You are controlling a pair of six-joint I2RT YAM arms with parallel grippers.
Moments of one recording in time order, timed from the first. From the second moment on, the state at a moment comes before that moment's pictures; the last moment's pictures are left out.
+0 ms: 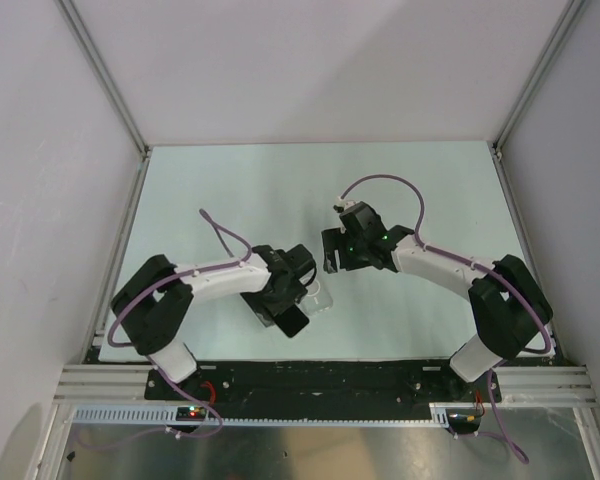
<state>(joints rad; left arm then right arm) -0.88 1.65 0.98 -0.85 -0.21 -1.61 0.69 1.59 1.04 -0.35 -0.02 0.43</state>
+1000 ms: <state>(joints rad) -0.44 1.31 0.95 -0.82 -0.33 -1.02 0.84 1.85 1.15 -0.36 0.12 0.41</state>
